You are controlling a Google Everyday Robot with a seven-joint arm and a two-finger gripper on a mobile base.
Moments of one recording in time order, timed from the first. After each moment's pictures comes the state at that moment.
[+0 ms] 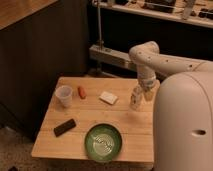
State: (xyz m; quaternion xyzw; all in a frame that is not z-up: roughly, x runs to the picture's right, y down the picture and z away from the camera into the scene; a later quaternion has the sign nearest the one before) arm 0.243 0.048 0.756 -0.45 0.07 -0.09 0.89
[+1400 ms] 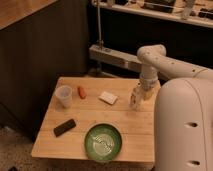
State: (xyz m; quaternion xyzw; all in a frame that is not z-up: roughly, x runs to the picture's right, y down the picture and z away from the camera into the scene) arm 0.231 0.047 0.804 -0.44 -0.03 -0.12 0.89
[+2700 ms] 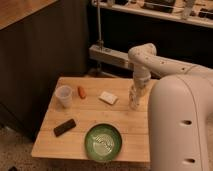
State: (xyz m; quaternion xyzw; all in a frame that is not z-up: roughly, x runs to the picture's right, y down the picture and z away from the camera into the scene) arm 0.213 0.022 0.821 -0.40 -0.02 -0.19 0.90
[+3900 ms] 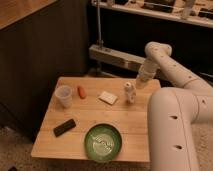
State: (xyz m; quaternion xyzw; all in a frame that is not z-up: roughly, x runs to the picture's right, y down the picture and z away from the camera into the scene) arm 0.216 -0.016 0.883 -0.34 -0.18 -0.05 0.92
